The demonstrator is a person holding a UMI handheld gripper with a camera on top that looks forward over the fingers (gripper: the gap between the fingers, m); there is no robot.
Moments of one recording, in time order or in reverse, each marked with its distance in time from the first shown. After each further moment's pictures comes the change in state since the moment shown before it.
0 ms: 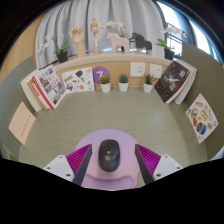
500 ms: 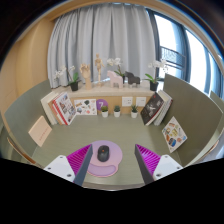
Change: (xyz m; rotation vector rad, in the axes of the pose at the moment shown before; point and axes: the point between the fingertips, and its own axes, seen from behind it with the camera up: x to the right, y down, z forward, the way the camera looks) arm 0.041 -0.050 -0.231 0.214 -0.016 -0.045
